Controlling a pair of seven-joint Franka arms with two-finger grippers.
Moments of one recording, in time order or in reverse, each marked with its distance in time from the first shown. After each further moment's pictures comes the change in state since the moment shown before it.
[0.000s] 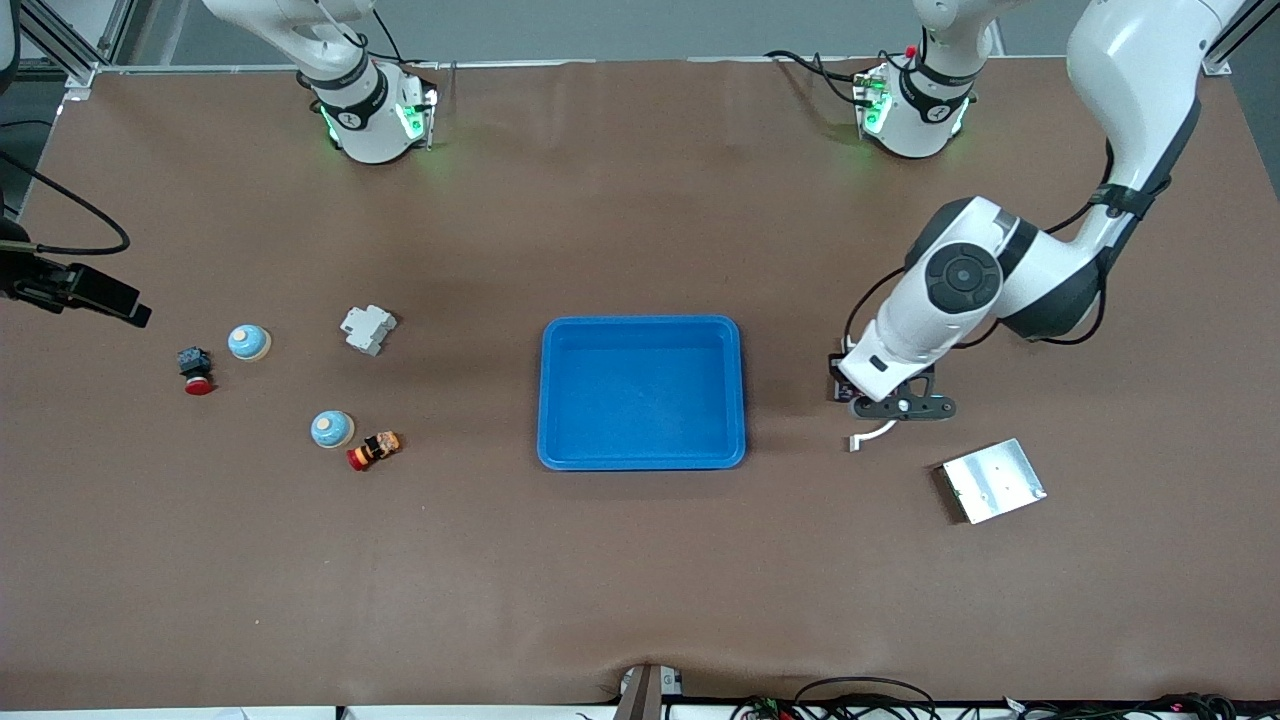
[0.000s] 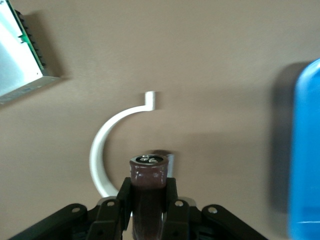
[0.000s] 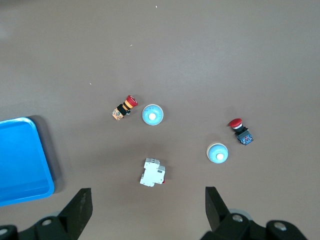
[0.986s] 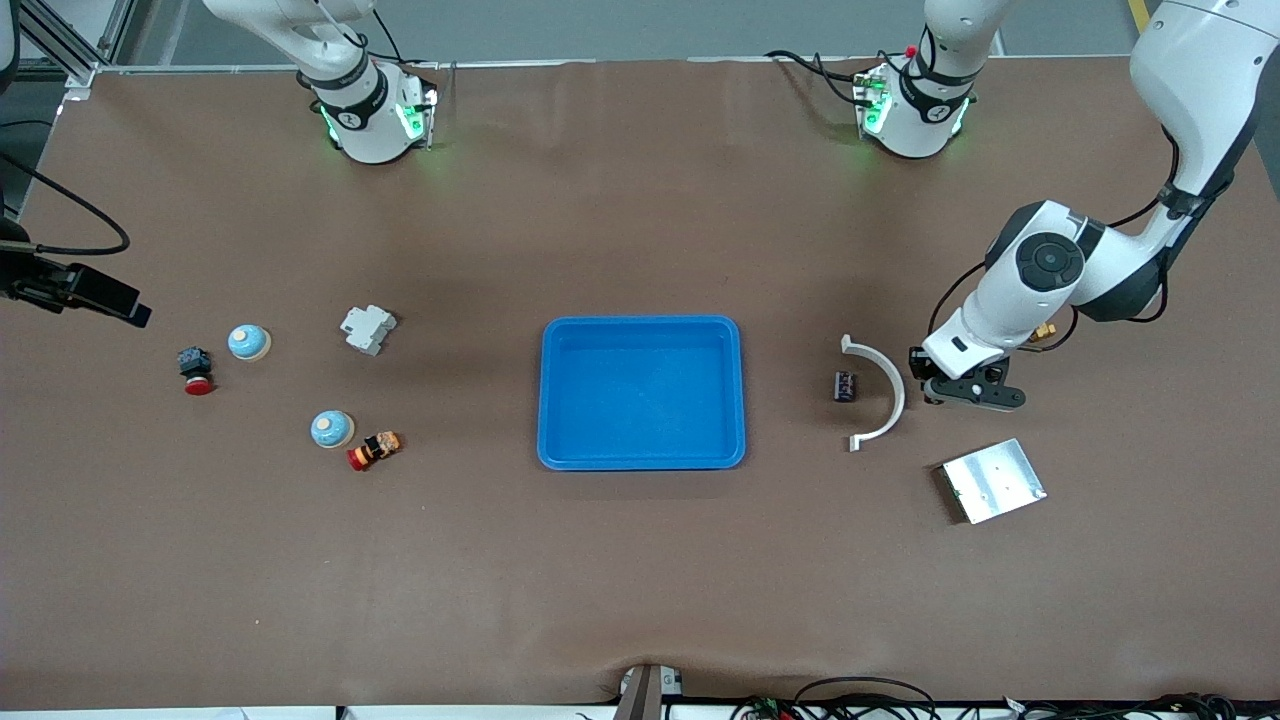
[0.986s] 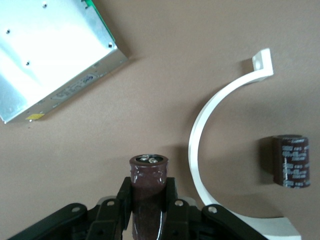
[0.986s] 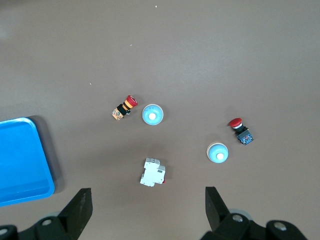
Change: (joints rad) left arm 0.304 -0.017 0.000 -0.299 0.244 0.358 0.139; right arm 0.000 0.000 0.000 0.000 0.000 -0.001 0.002
